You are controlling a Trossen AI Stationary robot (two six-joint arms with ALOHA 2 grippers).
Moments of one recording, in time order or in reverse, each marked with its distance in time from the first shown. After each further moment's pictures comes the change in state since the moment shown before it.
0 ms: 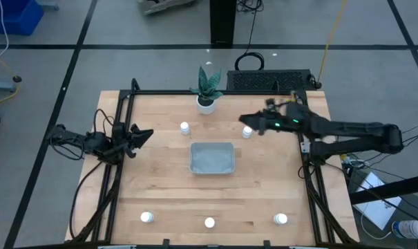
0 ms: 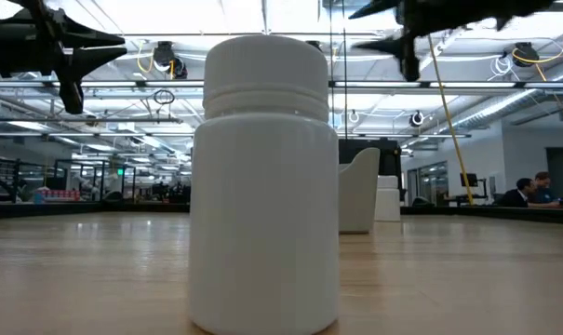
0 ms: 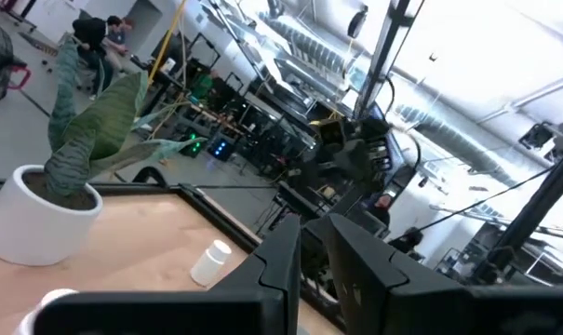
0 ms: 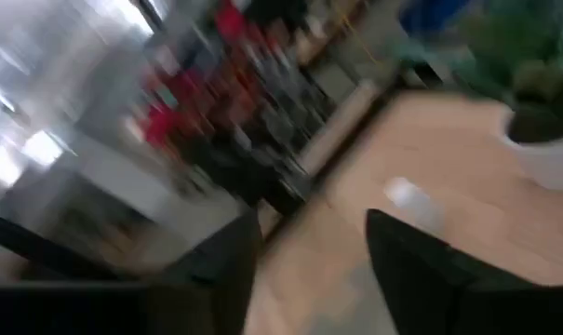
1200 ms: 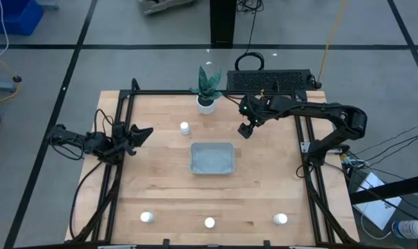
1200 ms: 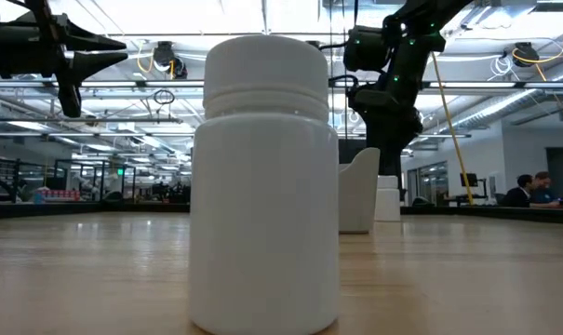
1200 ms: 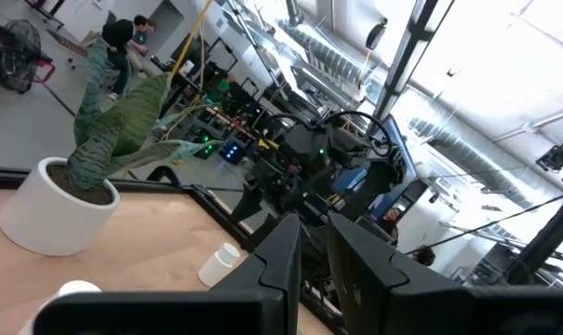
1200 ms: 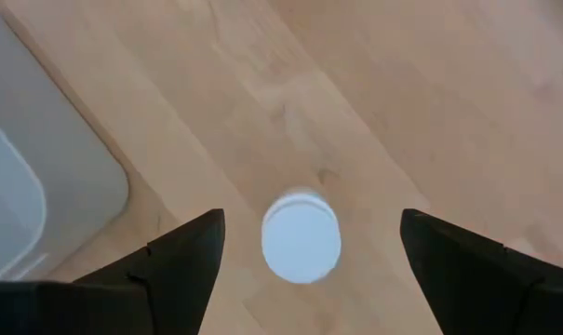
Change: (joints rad) left arm 0.000 0.000 0.000 -0.005 -0.053 -0.047; right arm -0.169 0.523 0.354 -0.869 0.077 -0.530
